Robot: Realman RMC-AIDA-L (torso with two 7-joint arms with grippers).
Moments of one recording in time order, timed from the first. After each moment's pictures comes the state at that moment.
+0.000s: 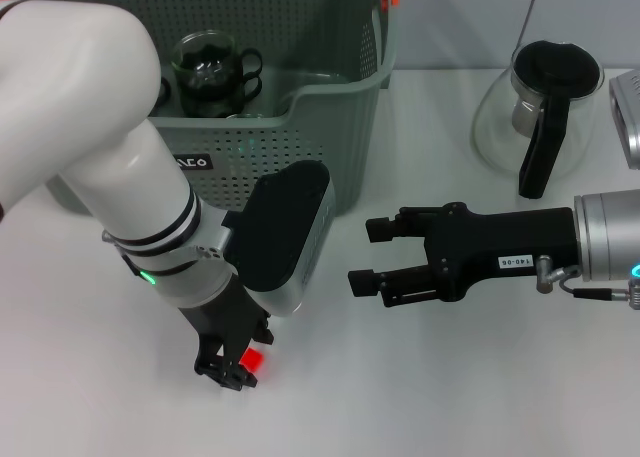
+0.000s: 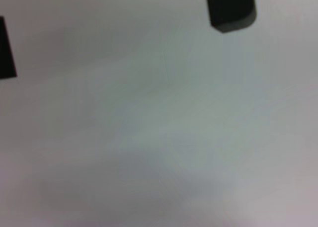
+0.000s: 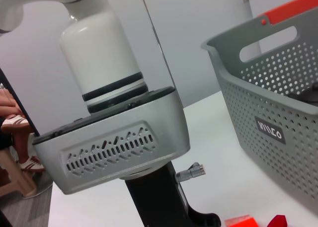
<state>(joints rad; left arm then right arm) -0.70 -2.17 1.55 1.11 2.67 1.54 -1.66 0.56 2.08 -1.15 -0.76 -1.78 -1.49 1.64</state>
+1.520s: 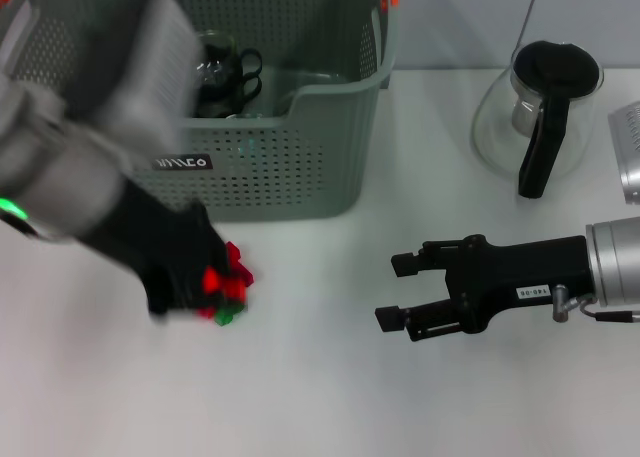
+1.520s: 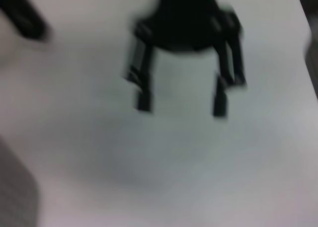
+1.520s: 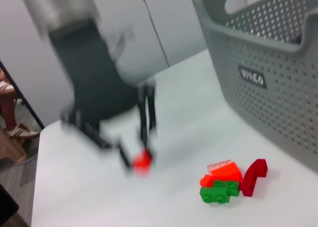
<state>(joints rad) -0.62 -2.17 1.10 1.50 2.53 1.94 -1.77 0.55 2.06 -1.15 -0.72 -1.87 -1.47 1.62</state>
